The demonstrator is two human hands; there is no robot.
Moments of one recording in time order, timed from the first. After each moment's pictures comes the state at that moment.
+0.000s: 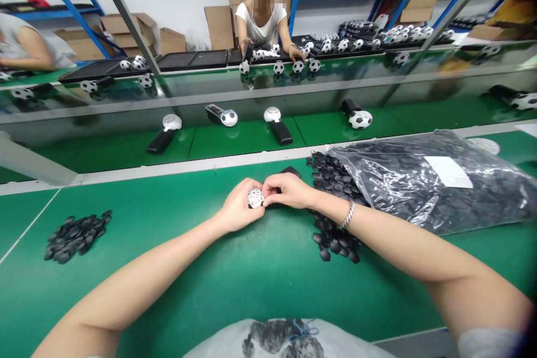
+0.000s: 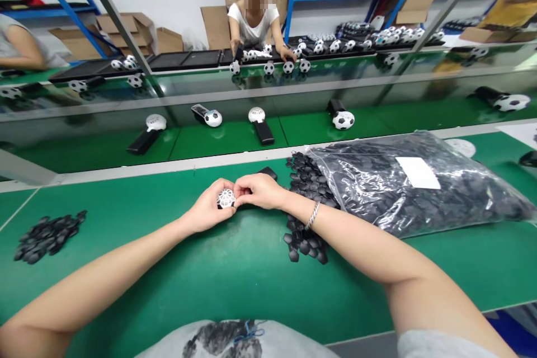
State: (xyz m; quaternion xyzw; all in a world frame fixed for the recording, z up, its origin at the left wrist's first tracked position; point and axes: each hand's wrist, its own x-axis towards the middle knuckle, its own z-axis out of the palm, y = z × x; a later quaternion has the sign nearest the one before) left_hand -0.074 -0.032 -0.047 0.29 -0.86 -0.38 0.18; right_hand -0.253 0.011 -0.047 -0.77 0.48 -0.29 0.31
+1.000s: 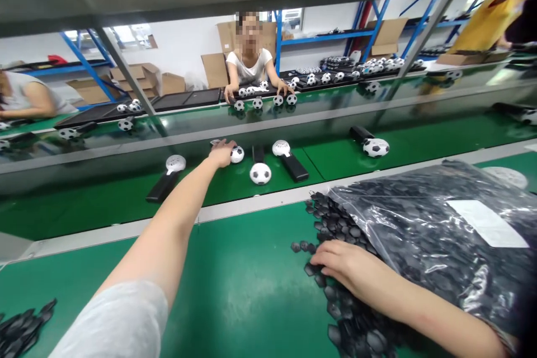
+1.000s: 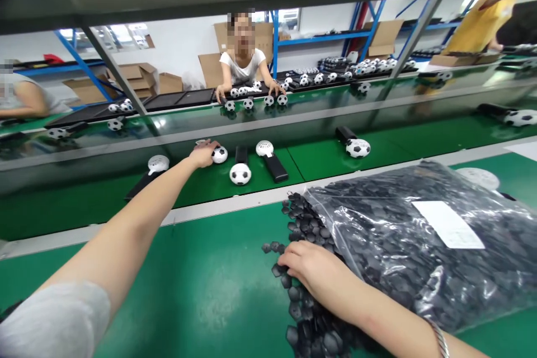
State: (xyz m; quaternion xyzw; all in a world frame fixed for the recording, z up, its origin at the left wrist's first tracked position) left_hand -0.186 -0.312 -0.034 0.37 -0.93 -0.03 0.03; right_hand -0.317 0.085 -0.038 -0.72 0.66 -0.09 0.22
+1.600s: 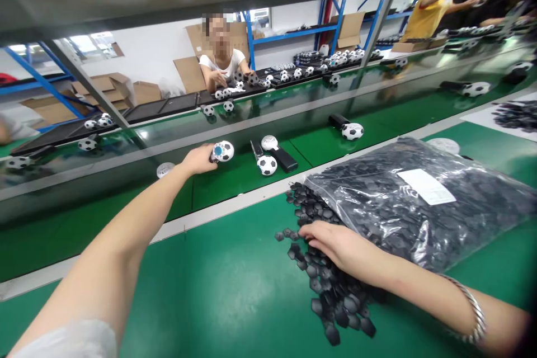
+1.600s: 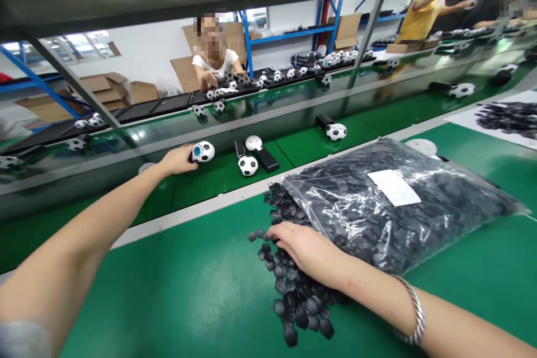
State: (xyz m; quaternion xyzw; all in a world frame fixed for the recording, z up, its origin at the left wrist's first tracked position) left_hand -0.181 -0.277 0.006 0.29 -0.96 0.06 -0.02; right_hand -0.324 0.100 -0.039 -0.66 0.70 -0.19 0.19
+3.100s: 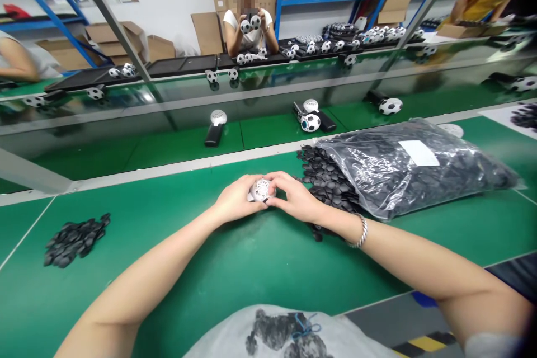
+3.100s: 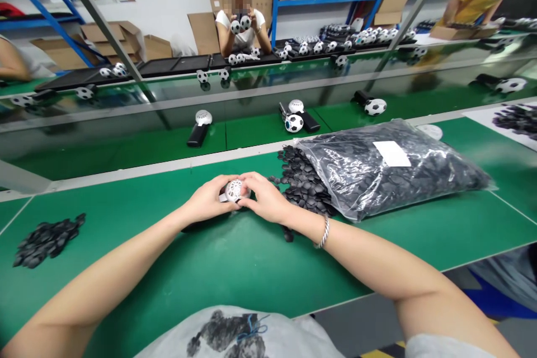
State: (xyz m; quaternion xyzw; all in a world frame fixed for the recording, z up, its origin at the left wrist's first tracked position) left_hand -0.075 -0.033 -0.038 0.25 -0.92 -0.29 0.09; right_hand -0.236 0.064 -0.047 -0.70 0.58 -0.37 0.21
